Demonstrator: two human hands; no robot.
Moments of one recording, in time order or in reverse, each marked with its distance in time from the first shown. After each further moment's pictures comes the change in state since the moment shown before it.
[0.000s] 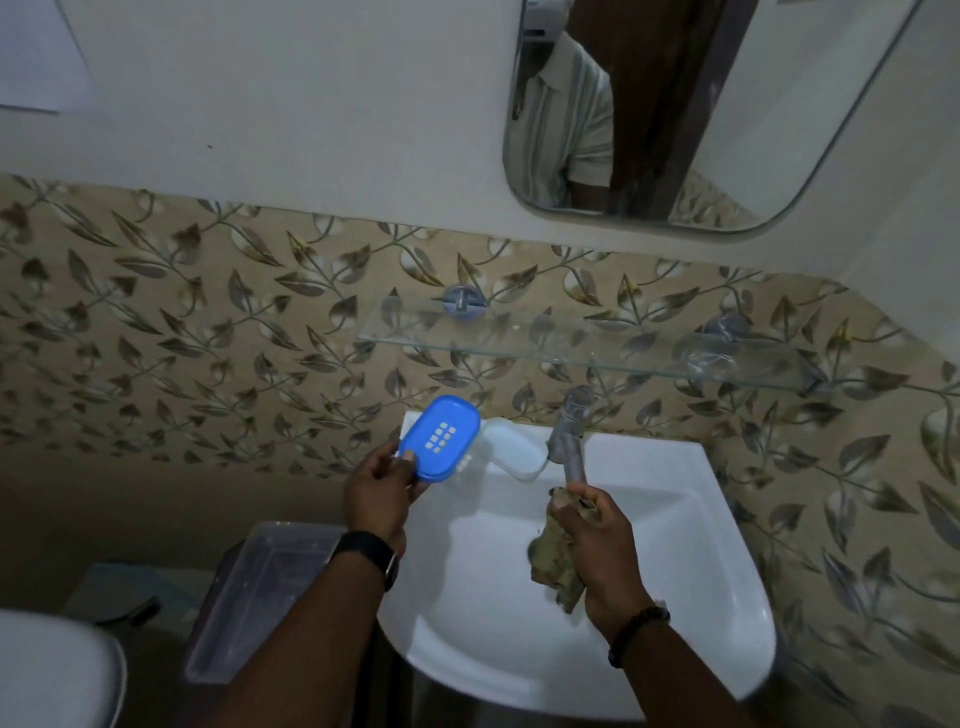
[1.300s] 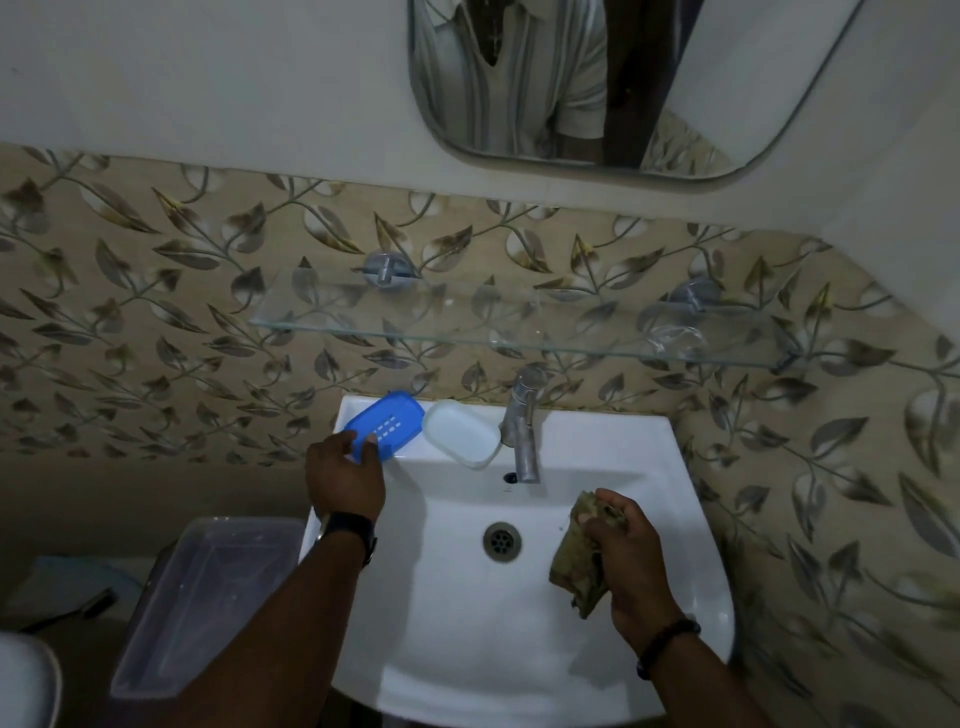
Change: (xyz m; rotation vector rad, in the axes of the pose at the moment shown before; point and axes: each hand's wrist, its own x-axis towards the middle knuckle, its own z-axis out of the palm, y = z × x) left_hand 0.055 -0.065 0.031 0.917 0.270 0.374; right_hand 0.057 0.029 -0.092 -0.023 0.115 0.109
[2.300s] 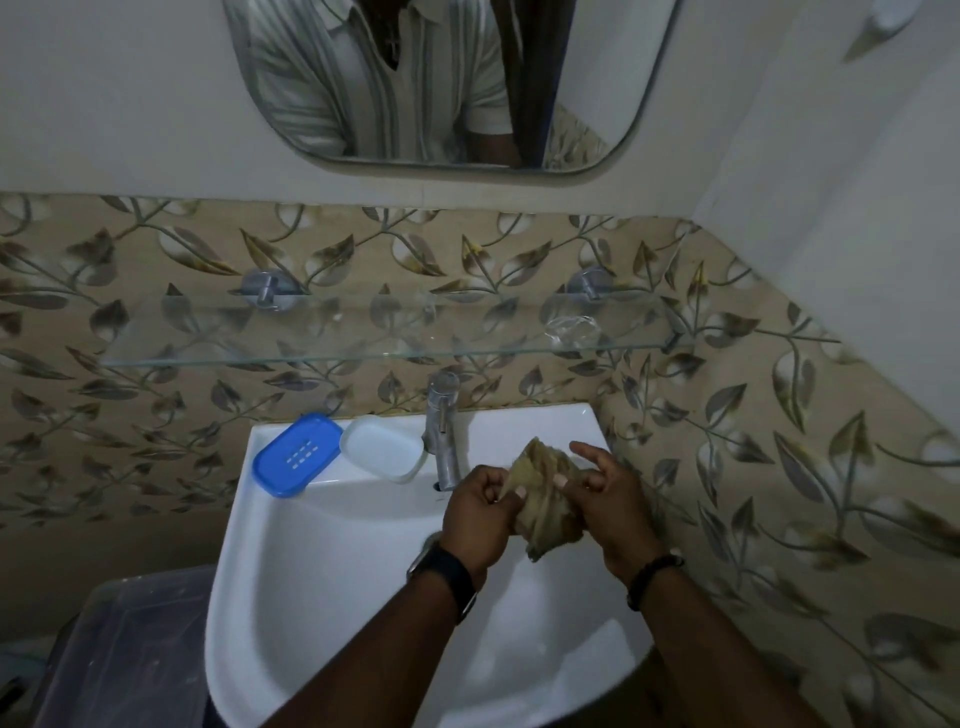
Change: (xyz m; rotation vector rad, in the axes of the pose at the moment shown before) left_hand -0.168 0.109 0.081 -0.473 -0.920 -0.169; right_hand 0.044 -0.037 -0.060 -0.122 -0.014 -0.137
